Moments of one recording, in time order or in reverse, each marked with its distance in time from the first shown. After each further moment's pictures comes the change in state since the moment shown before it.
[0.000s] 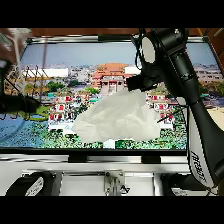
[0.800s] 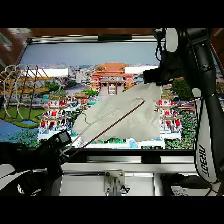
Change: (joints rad) left arm -0.831 0.279 -0.330 0.146 -0.147 -0.216; right arm -0.149 0.012 0.008 0.034 0.014 -0.039
